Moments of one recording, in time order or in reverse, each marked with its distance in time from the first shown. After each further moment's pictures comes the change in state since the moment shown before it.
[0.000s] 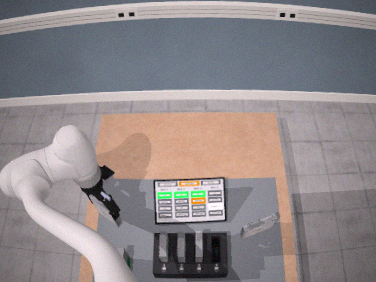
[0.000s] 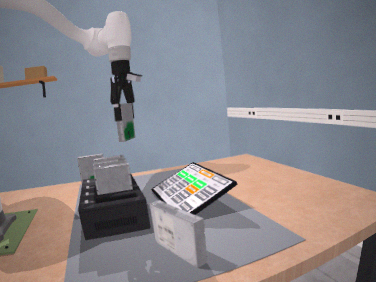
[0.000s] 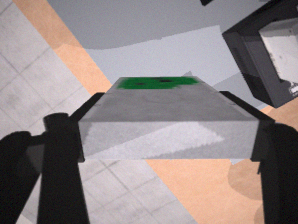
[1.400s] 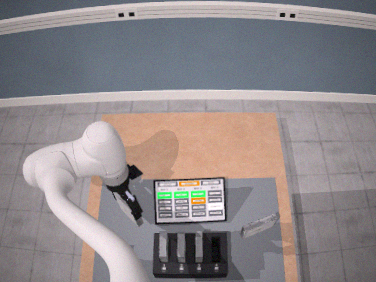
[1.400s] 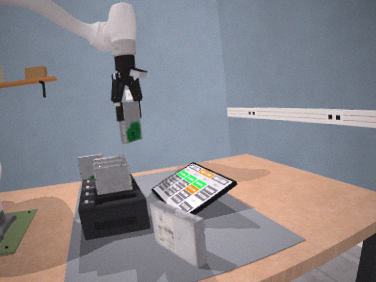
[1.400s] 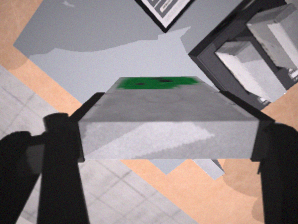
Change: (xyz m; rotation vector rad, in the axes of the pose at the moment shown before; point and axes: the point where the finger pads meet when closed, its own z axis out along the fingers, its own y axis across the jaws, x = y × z) arm 0.054 0.065 -0.003 -0.001 0.000 0.177
